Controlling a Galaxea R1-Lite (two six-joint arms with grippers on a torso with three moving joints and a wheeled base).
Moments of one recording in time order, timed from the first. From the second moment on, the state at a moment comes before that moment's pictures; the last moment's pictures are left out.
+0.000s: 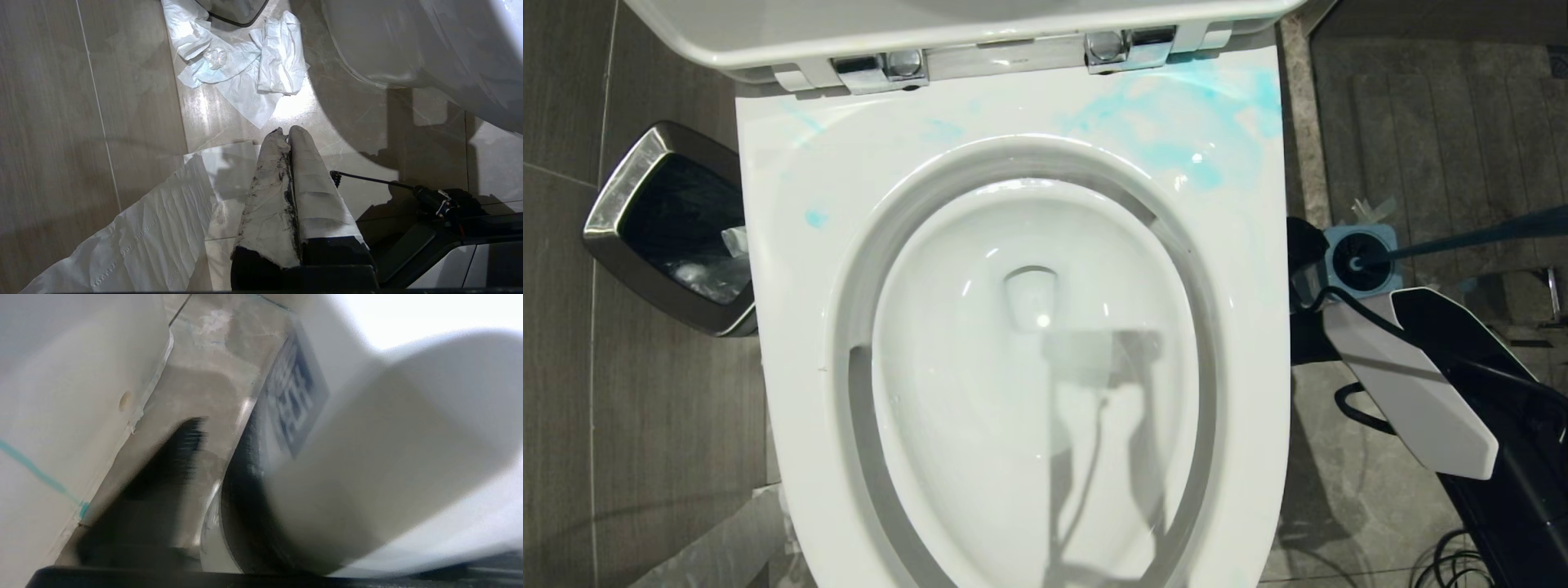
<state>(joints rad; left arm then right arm) 0.00 0.00 0.00 0.00 -0.03 0.07 0.25 2.57 -1.89 -1.32 -0.08 -0.52</state>
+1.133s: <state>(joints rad) 0.00 0.00 0.00 0.00 -0.03 0.07 0.21 2.50 -1.87 -1.31 -0.16 -0.44</state>
